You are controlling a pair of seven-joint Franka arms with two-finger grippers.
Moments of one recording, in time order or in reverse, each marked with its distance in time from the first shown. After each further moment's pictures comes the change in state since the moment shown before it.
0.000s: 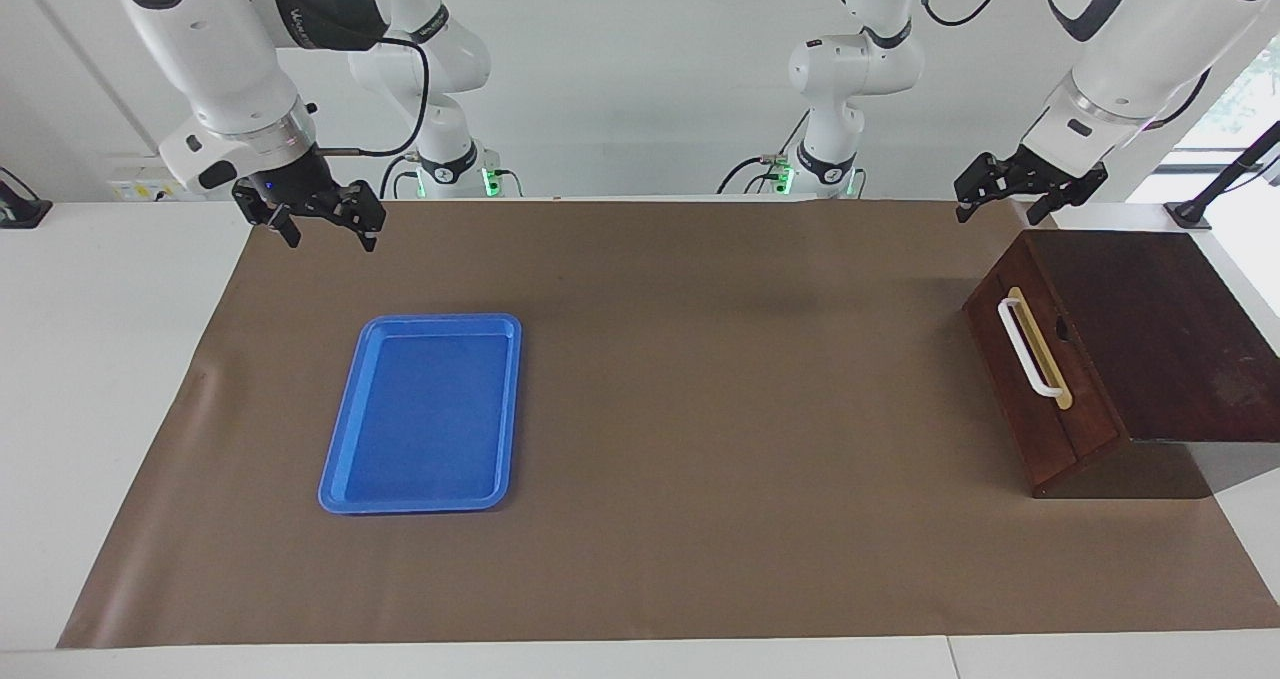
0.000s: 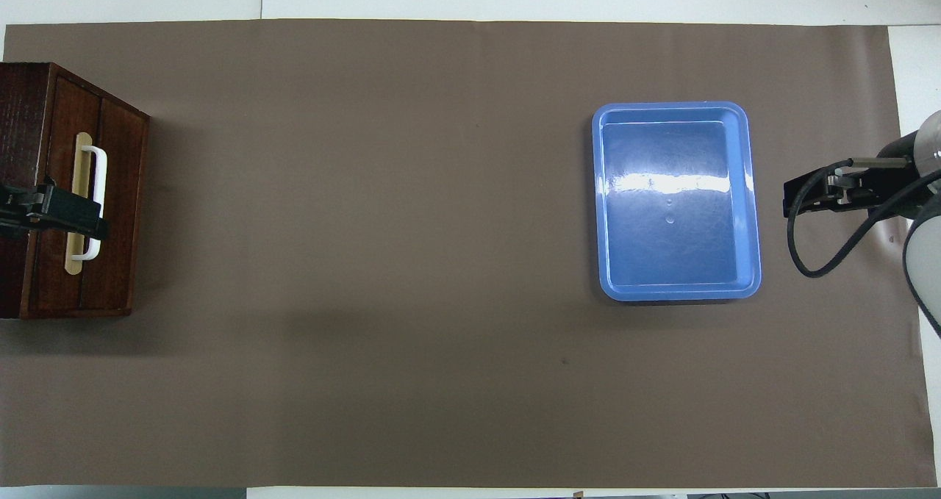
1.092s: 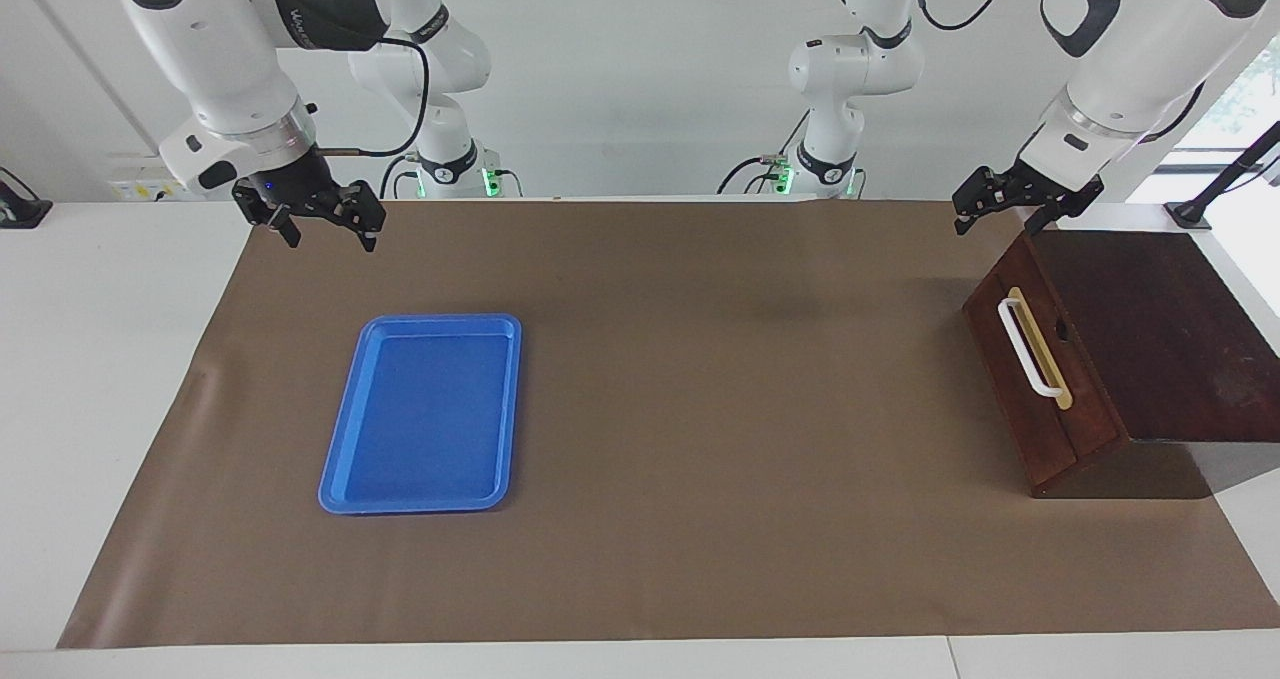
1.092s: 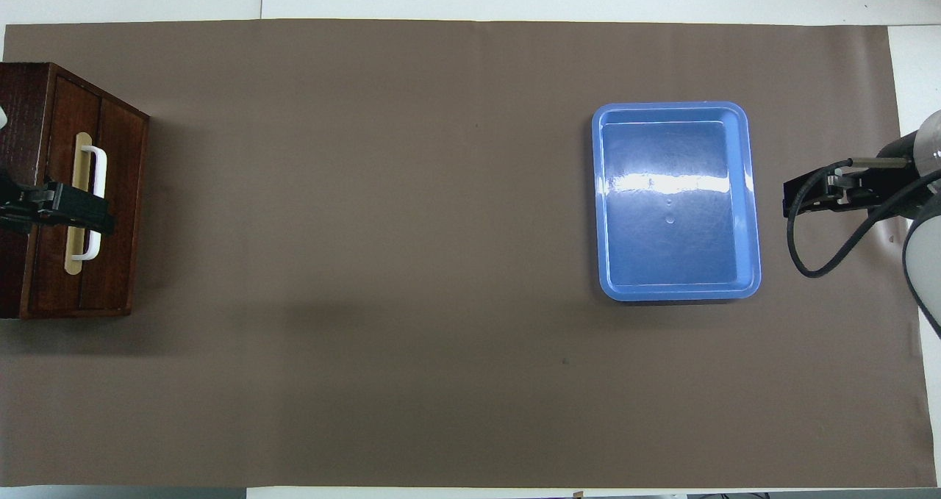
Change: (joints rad) left arm 0.000 0.001 0.003 -0.050 0.001 0.062 -0.015; right arm 0.000 0.000 0.000 0.000 0.000 0.000 0.000
